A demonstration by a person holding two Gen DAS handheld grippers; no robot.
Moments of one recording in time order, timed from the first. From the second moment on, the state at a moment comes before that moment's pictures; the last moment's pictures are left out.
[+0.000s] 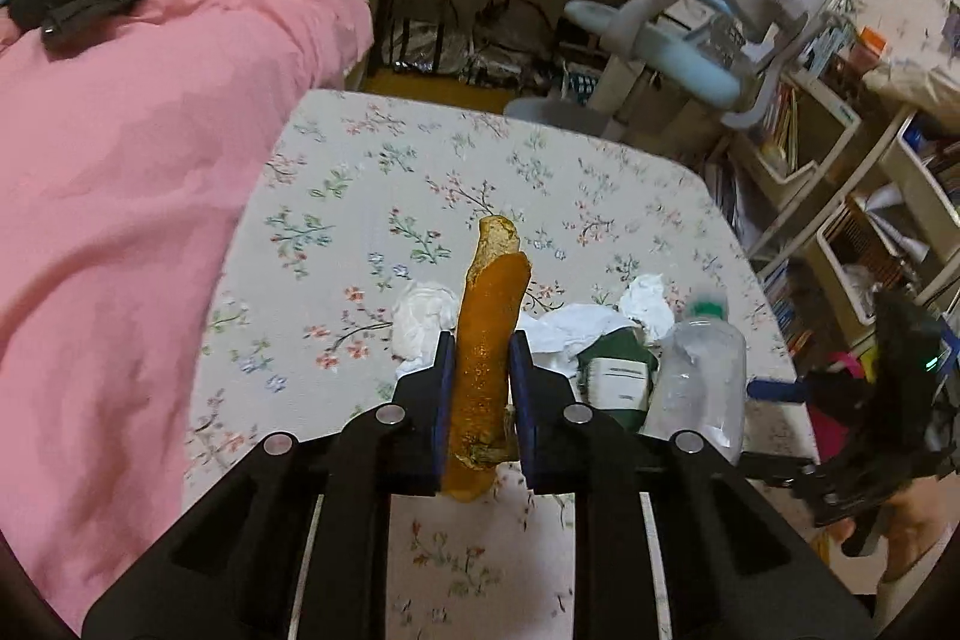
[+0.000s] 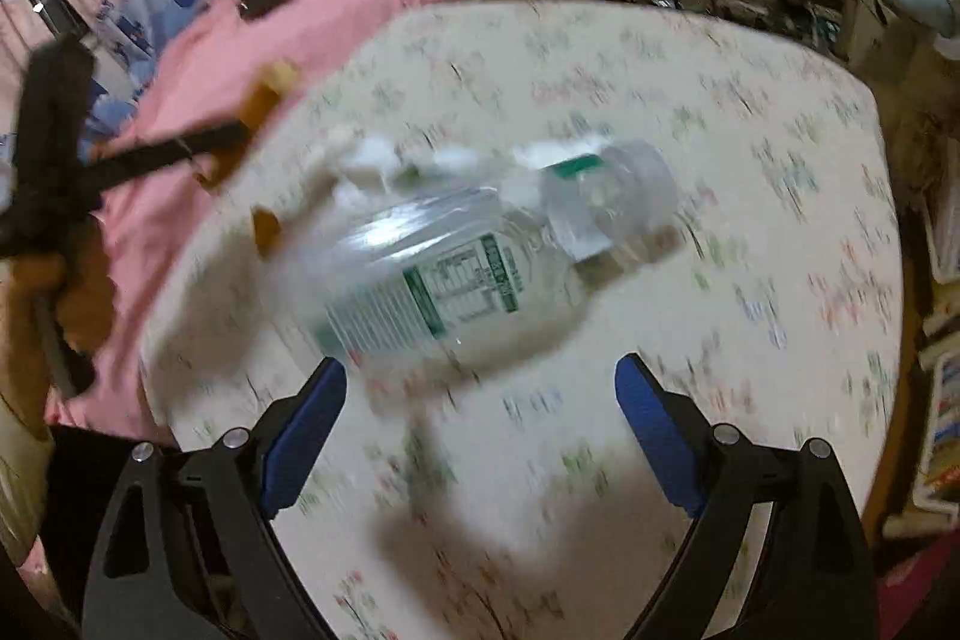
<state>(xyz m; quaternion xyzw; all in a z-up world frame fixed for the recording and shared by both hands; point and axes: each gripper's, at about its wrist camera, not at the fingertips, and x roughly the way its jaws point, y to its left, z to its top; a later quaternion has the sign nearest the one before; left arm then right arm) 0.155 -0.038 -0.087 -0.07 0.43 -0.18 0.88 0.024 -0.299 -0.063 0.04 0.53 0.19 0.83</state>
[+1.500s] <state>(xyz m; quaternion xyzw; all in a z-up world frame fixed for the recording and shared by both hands) 0.094 -0.013 -0.141 -0.04 0.52 -0.13 0.84 -0.012 -0.294 -0.074 0.15 0.55 0.16 0.80</state>
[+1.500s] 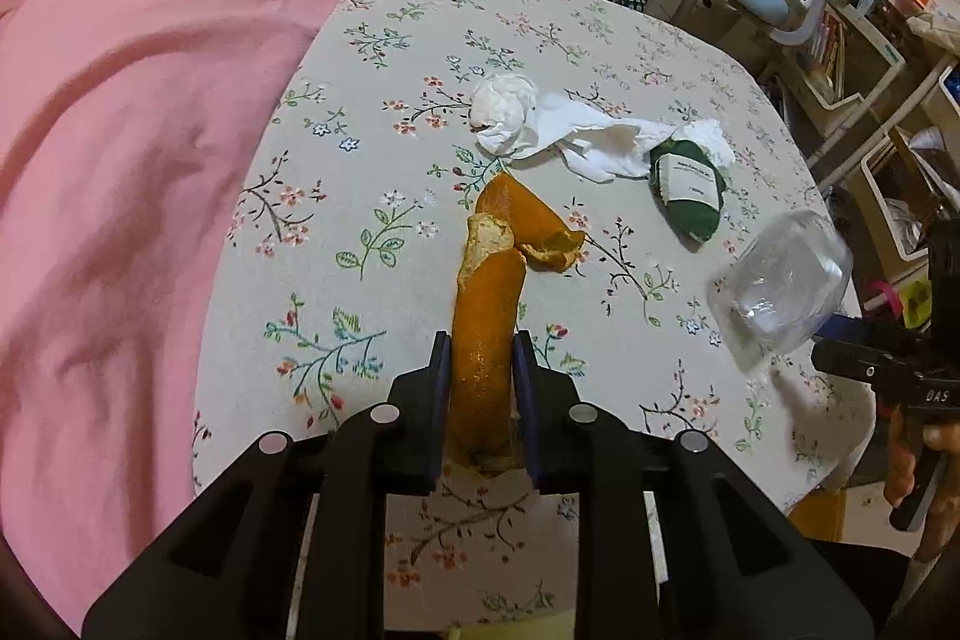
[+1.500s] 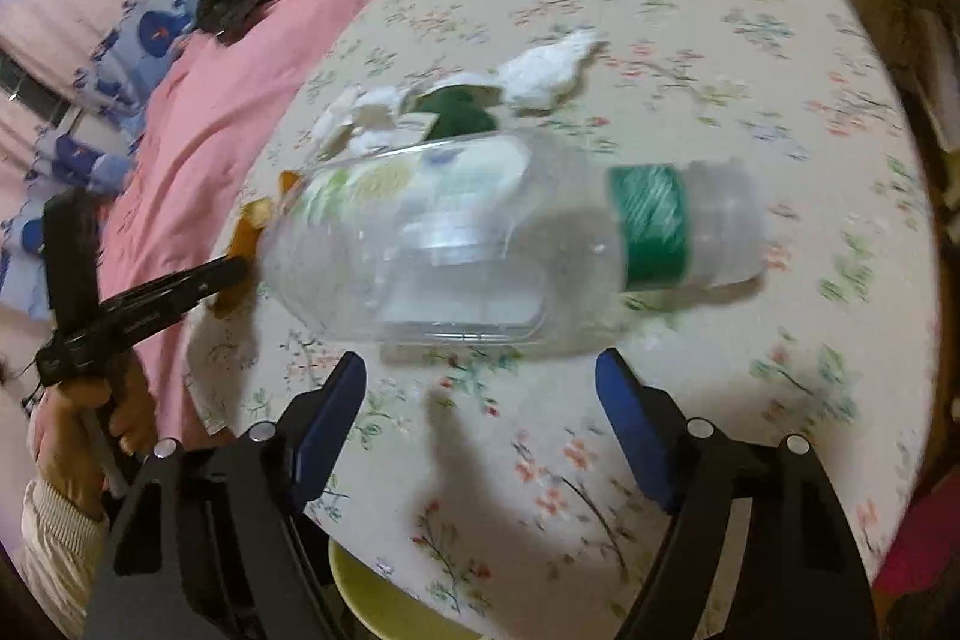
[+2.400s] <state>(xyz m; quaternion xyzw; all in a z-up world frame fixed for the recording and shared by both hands) 0.108 -0.020 -0.148 -0.01 0.53 -0.13 0.84 -0.017 -0.239 -0.064 -0.06 0.54 0.24 0.80</state>
